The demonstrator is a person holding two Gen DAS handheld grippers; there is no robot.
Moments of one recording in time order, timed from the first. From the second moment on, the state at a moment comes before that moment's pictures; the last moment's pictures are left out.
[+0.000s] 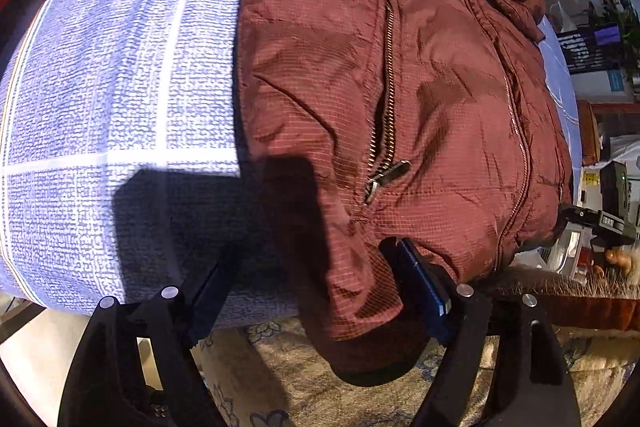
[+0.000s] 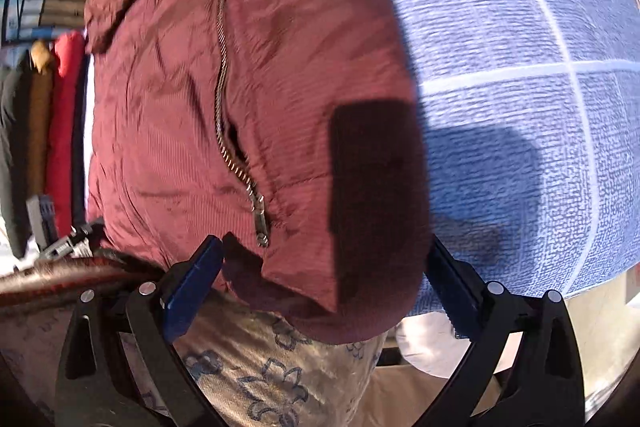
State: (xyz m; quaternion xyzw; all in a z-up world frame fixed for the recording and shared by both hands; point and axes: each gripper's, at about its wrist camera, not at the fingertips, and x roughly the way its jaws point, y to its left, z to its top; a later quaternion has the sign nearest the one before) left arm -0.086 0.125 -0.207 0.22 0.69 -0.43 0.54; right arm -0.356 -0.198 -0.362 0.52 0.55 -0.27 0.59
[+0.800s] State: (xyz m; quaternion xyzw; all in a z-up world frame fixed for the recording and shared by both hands) left arm -0.054 0.048 -0.192 0.23 0.68 -0.46 0.52; right arm -0.347 -0.202 -0.319 0.49 0.56 -0.24 0.62
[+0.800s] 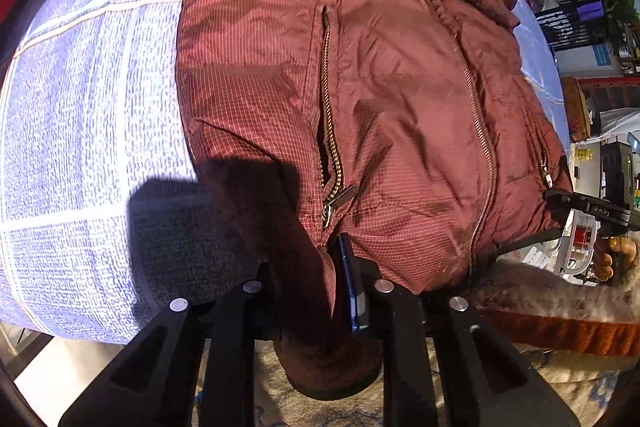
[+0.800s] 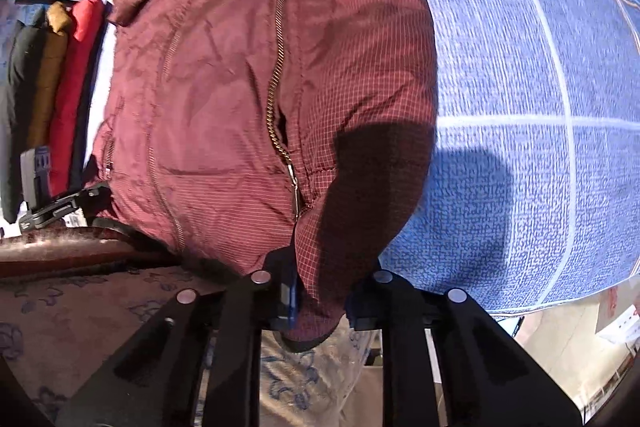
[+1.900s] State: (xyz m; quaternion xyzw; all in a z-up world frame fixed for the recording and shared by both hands) left arm 0.141 -0.195 -0.069 0.18 0.52 -0.48 0.68; right arm -0.201 -0.503 -0.187 0.49 0.33 -0.33 0.73
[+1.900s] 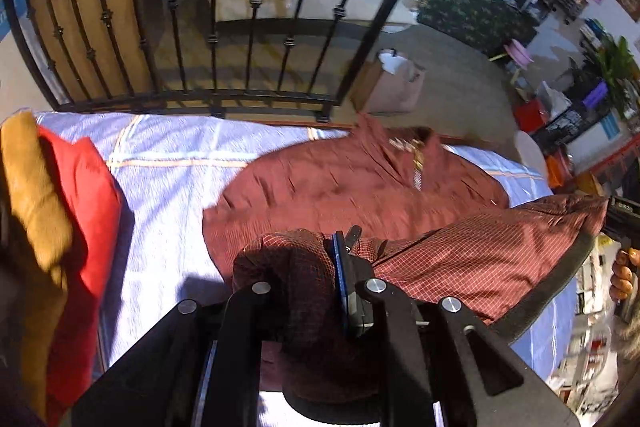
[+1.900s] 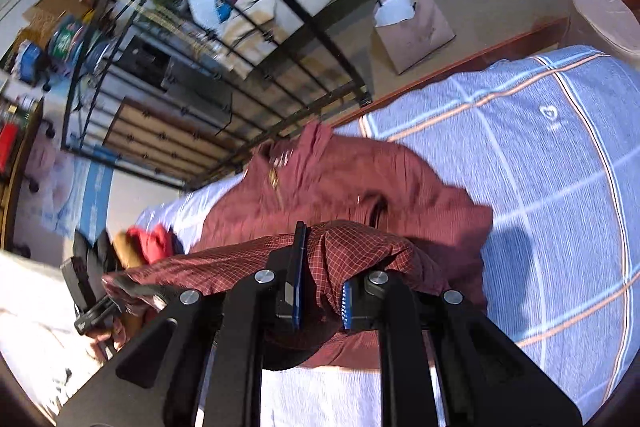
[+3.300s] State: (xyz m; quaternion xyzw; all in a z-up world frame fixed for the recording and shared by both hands) left arm 0.239 -0.202 -0.066 0.03 0.59 -0.39 0.70; right arm -0.161 -0.567 -0.206 0.42 0.40 -0.35 0.73
